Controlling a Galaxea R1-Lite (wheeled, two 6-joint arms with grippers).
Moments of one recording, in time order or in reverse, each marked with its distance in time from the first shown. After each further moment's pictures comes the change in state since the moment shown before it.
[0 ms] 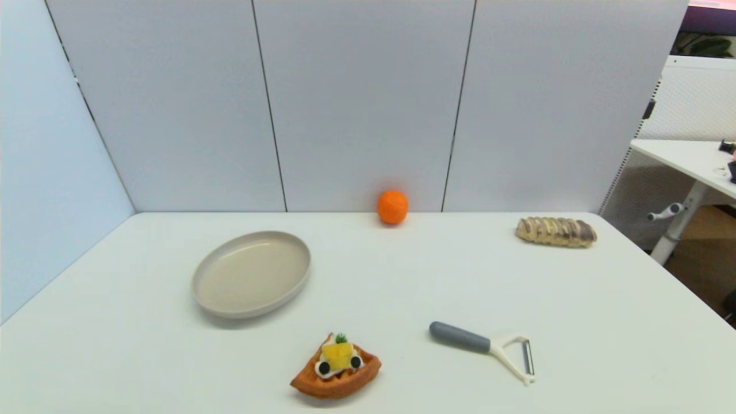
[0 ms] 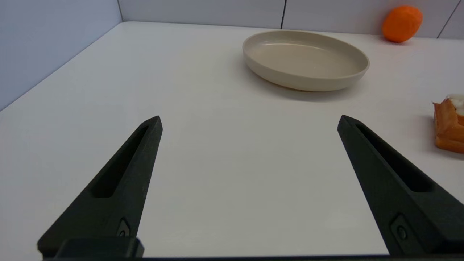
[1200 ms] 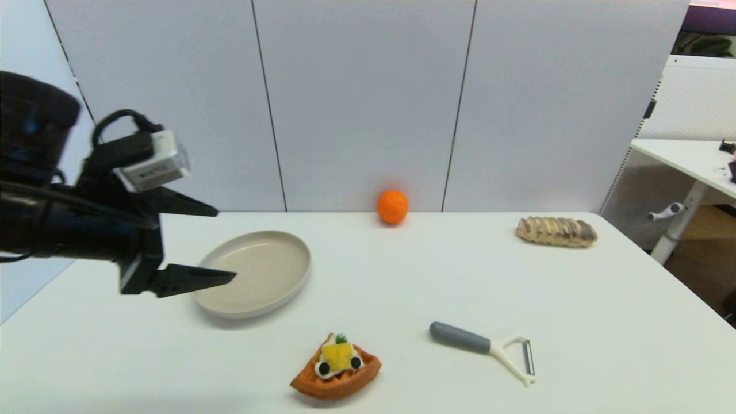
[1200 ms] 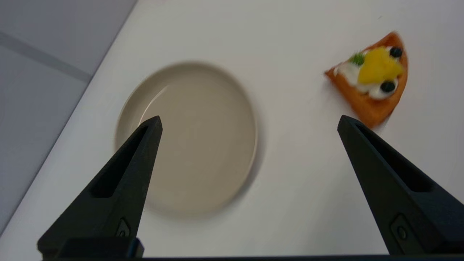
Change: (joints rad) left arm -0.224 1.485 -1.207 0.465 -0.525 0.818; right arm 0.000 0.000 0.000 0.000 0.000 0.000
